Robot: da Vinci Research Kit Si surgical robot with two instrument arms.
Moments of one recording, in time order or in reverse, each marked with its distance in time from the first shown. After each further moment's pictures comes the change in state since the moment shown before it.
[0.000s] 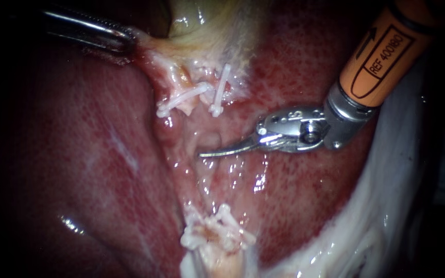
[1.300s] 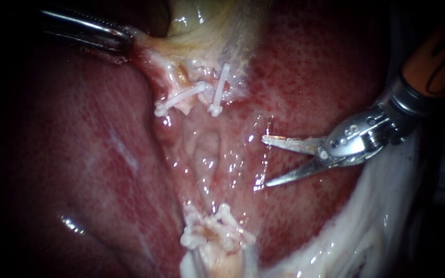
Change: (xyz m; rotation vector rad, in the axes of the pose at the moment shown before) right arm -0.001 -0.007 -0.008 -0.541 -0.399 -0.273; left arm 0.000 0.000 0.000 0.003 0.001 0.000
